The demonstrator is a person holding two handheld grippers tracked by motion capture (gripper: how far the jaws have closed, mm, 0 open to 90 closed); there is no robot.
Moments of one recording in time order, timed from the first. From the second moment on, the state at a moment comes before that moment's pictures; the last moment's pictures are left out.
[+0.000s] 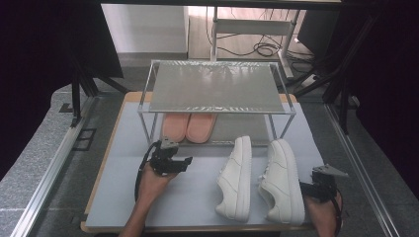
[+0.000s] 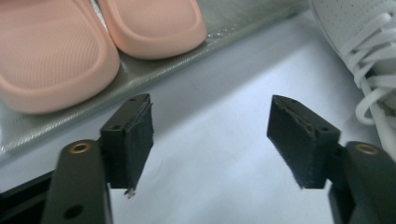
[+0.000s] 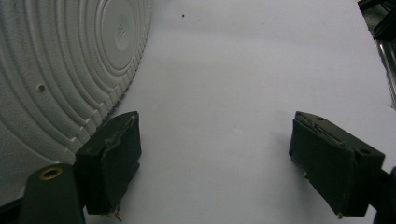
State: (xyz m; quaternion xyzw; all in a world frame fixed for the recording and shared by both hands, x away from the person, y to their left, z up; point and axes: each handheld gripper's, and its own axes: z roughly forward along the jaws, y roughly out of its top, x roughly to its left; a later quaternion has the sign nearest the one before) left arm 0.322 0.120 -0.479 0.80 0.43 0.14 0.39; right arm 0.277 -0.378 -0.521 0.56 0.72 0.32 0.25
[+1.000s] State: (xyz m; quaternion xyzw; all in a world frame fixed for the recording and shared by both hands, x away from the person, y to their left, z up) left arm 0.277 0.159 -0.497 0.81 0.44 0.14 0.37; right arm 0.277 -0.377 -0.521 0.56 0.72 0.32 0.25
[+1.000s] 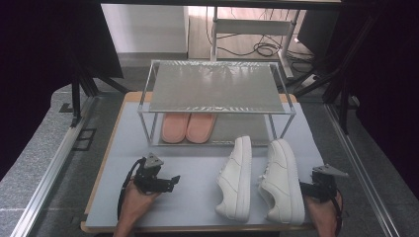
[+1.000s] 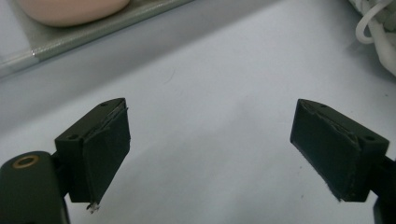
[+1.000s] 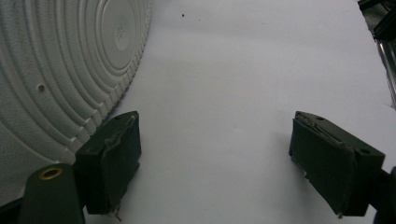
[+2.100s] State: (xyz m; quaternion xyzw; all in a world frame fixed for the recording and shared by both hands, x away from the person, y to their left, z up) left arm 0.266 0.167 -0.524 0.82 0.43 0.16 0.34; right arm 0.261 -0.377 -0.499 0.55 0.74 0.34 0.22
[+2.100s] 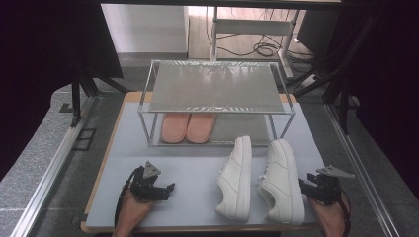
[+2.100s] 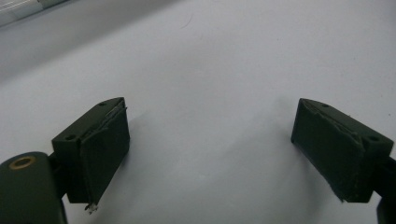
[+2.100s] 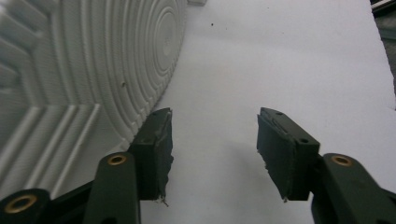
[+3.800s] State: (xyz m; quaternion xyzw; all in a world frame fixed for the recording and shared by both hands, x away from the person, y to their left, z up) left arm 0.266 0.168 -0.524 0.82 0.43 0.16 0.34; right arm 0.255 -0.344 -0.422 0.47 0.78 0.39 0.15
